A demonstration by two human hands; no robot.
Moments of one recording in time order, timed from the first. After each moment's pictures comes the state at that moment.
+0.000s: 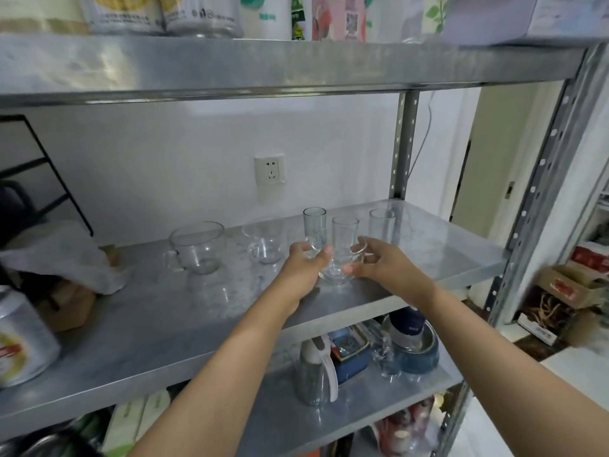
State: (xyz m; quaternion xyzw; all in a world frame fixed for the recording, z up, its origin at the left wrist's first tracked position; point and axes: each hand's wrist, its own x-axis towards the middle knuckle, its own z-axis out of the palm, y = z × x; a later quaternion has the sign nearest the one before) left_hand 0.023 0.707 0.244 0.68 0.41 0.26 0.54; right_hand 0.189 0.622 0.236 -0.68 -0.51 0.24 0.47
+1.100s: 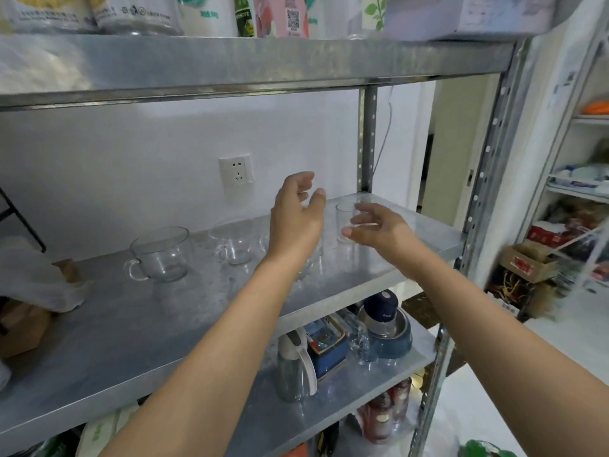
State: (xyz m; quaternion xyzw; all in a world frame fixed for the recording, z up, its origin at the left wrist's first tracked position) left_hand 0.063 0.669 0.309 0.71 0.26 0.50 0.42; right_hand 0.214 0.593 0.269 -0.67 -0.44 0.20 0.56
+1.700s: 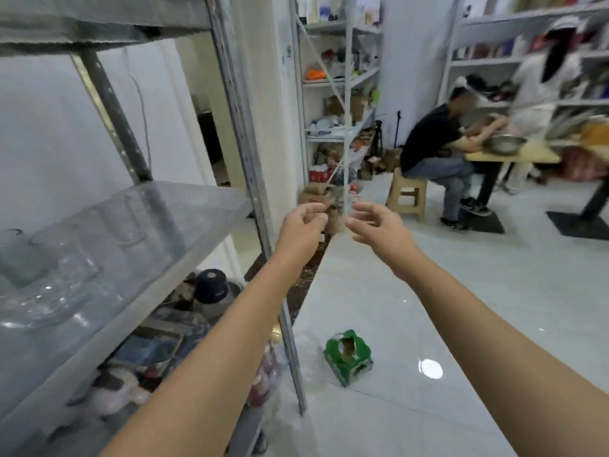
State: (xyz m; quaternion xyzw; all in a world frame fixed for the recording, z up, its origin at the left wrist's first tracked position) left_hand 0.216 0.465 0.218 0.78 0.06 0.11 0.61; right_hand 0.248 0.313 0.197 -0.77 -0.11 -0.01 0.63
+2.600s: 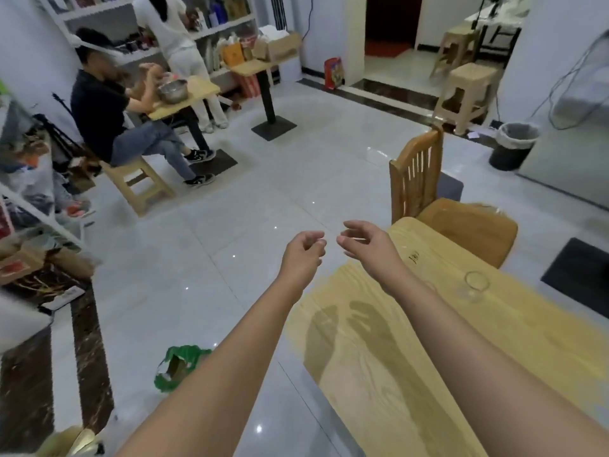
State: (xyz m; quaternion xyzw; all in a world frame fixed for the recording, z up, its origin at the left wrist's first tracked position) left_hand 0.088 -0.050 0.056 0.75 -0.22 -0.33 0.54; right_hand -0.023 -0.157 0.042 -0.64 0.33 -0.23 0.65
